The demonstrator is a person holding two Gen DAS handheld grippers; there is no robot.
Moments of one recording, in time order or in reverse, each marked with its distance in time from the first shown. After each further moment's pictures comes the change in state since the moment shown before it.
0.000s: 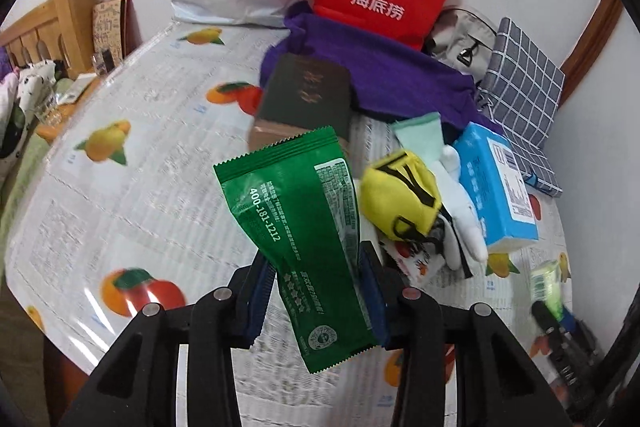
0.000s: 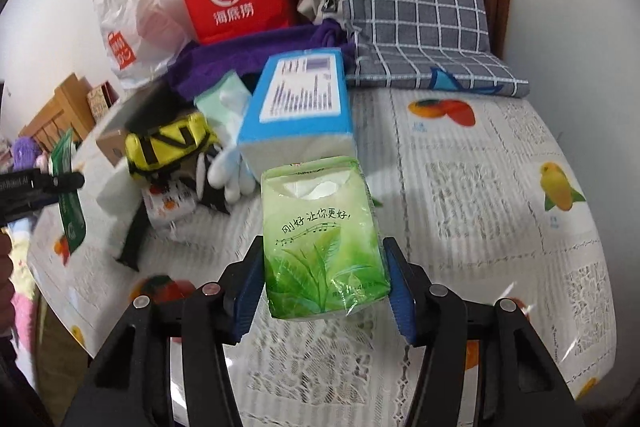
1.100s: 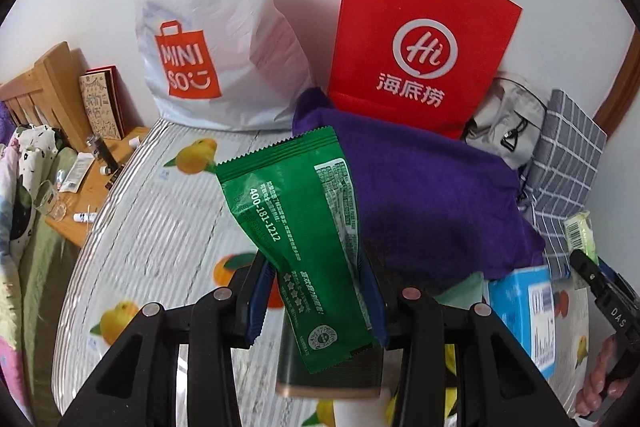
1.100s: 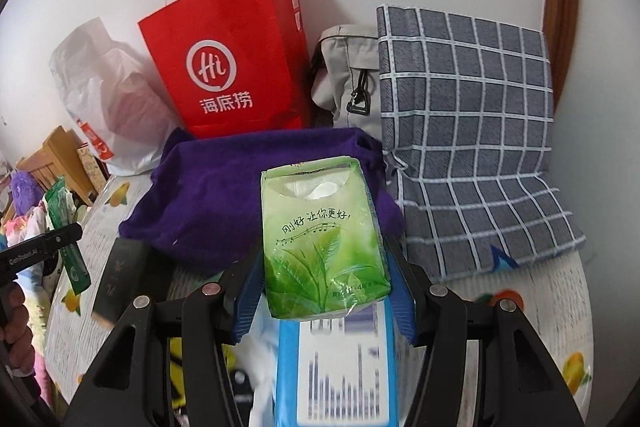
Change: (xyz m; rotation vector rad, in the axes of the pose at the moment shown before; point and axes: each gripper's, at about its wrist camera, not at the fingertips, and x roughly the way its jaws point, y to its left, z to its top) left arm 0.045 -0.004 0.177 0.054 -0.070 0.086; right arm 0.082 0.032 0.205 -0.021 -0.047 0.016
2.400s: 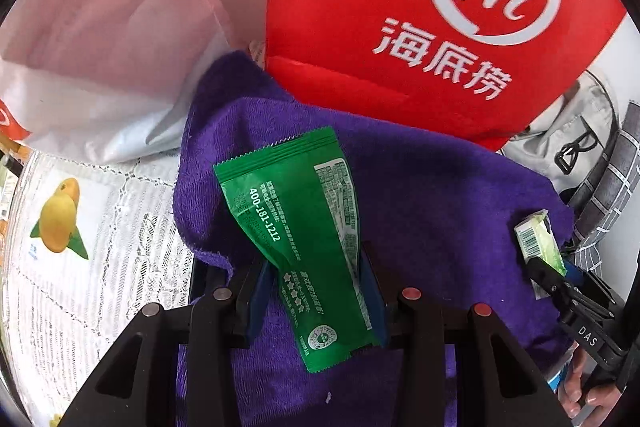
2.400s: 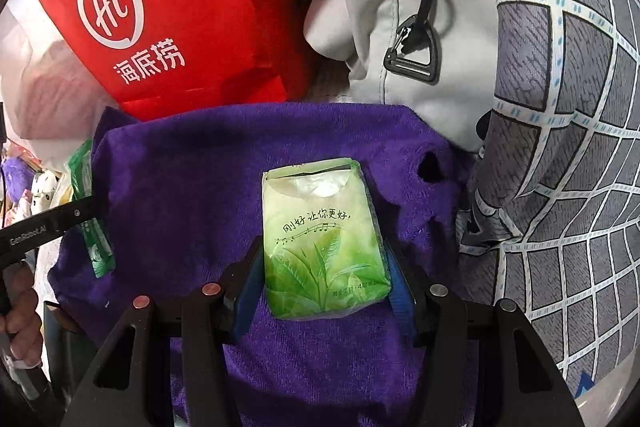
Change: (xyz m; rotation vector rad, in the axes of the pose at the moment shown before) left arm 0.172 -0.033 0.077 0.022 0.213 -0.100; right arm 0.178 -0.002 0.056 -0.017 0.240 0.029
